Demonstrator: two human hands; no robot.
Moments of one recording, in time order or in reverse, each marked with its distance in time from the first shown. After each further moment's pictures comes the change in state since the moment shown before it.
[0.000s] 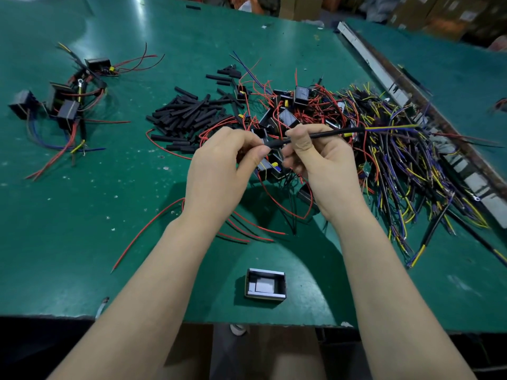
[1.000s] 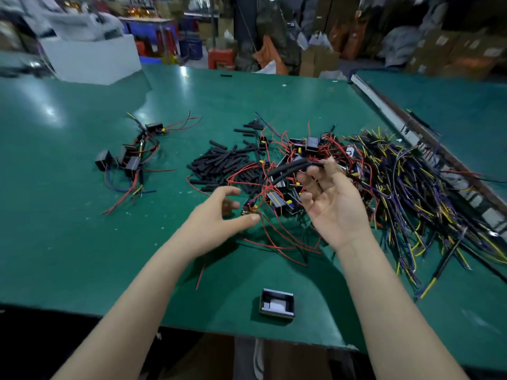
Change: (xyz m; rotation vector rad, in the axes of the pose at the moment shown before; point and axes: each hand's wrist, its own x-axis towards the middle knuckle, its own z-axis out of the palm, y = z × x) left_hand -0.011 -0.009 -0.054 -0.080 -0.445 -0.572; right_hand 0.005 -0.011 -0.003 0.736 -0.004 0.266
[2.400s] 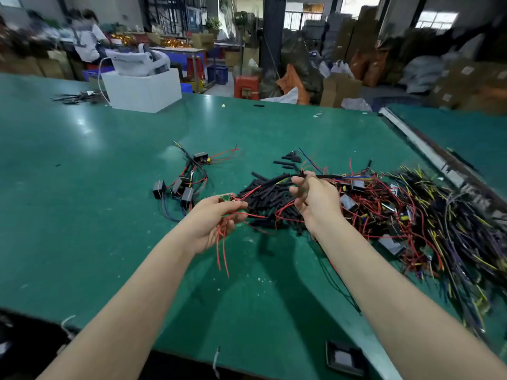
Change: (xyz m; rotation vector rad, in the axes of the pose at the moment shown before) left_hand 0.043 -0.020 -0.099 -0.936 0.027 -0.275; right_hand 0.077 0.052 0.103 -0.336 0.288 0.041
